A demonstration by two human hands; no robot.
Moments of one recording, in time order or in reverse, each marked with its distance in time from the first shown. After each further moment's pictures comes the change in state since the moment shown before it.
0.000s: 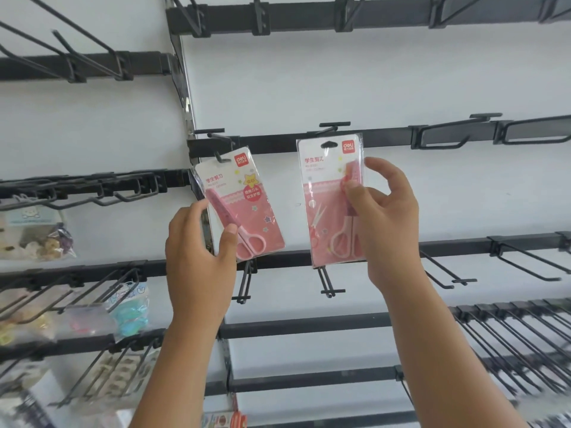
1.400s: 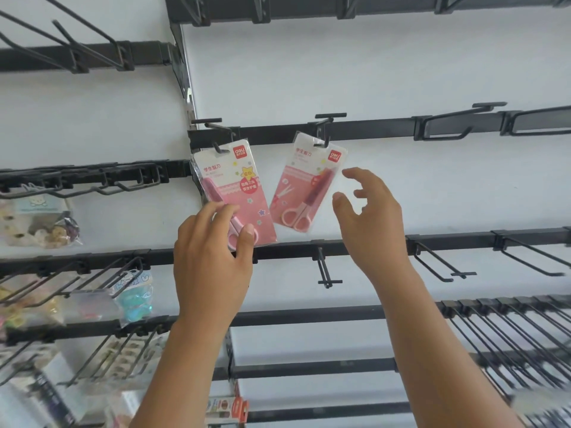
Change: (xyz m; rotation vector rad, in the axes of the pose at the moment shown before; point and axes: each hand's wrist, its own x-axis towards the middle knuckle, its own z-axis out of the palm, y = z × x) left_hand -0.018 0.014 0.000 0.283 -0.056 0.209; right_hand 0.011 0.033 -0.008 -0.594 -0.051 -0.240
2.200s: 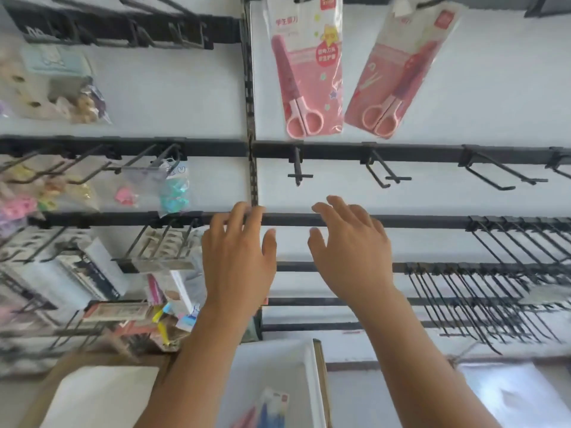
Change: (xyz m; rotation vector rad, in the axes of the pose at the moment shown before) left_hand -0.120 -0.090 -0.024 0.228 -0.381 -0.039; right_hand -0.168 -0.007 0.085 -0.746 -0.404 -0.077
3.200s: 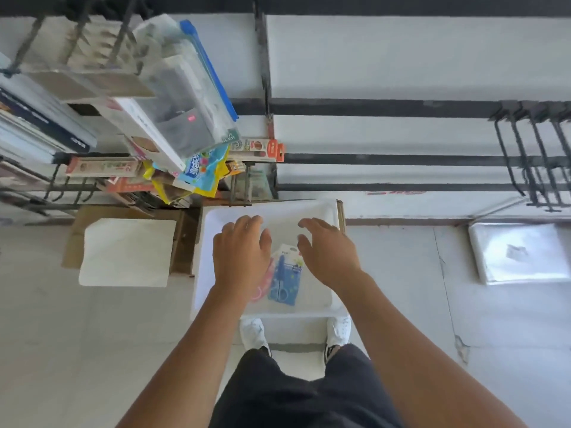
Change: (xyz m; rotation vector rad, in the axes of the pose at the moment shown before) left_hand -0.220 -0.087 0.156 0.031 -0.697 -0.262; right_hand -0.174 0.031 0.239 0.254 -0.875 0.225
